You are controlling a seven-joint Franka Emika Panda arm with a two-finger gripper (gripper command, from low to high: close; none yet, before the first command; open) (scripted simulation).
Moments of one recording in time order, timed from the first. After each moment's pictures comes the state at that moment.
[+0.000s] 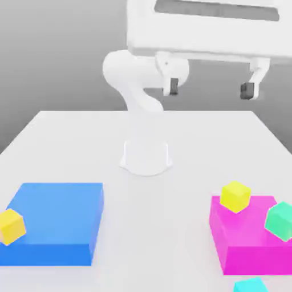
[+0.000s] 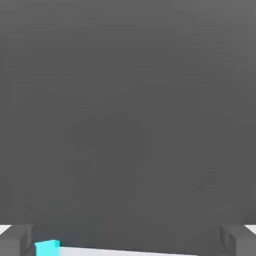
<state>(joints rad) 0.00 -0.16 0.18 -2.23 -0.12 2.44 0.95</state>
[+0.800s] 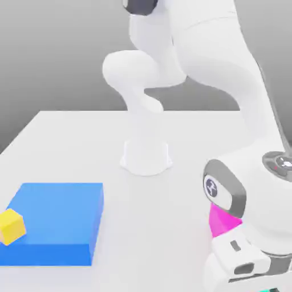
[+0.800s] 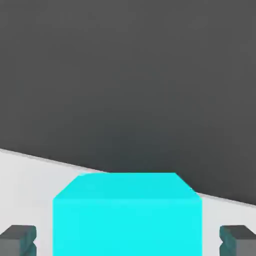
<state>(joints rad) 0.16 0.58 0.18 -2.13 -0.23 2.69 1.09</state>
